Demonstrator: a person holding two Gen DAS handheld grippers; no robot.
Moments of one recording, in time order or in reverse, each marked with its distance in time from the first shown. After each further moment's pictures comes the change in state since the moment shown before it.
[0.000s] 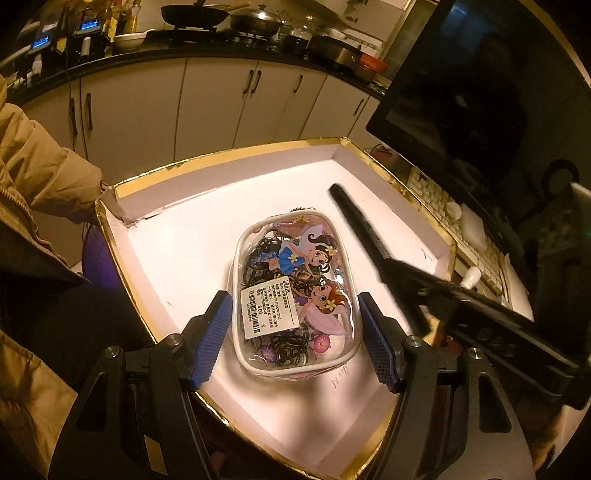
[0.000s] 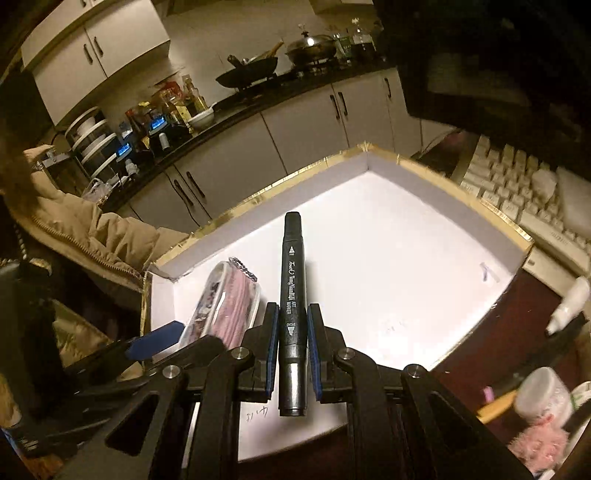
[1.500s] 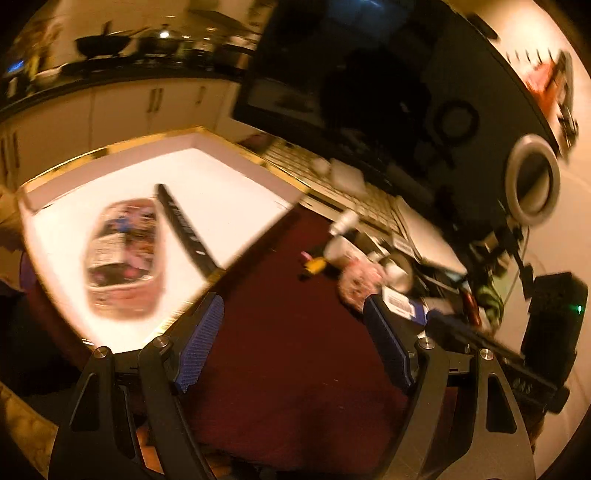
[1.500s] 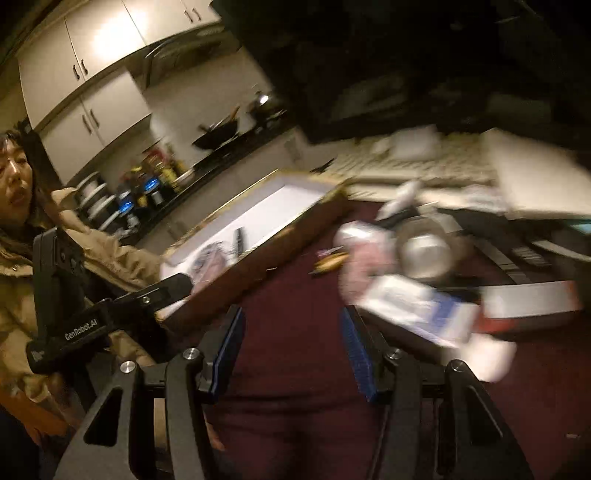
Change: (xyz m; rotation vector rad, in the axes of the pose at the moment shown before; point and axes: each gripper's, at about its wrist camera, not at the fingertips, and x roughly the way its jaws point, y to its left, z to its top) left arm -0.042 -0.109 -0.074 0.212 -0.031 -0.267; right arm -0.178 -0.087 -0.140 0.149 -0.247 -0.048
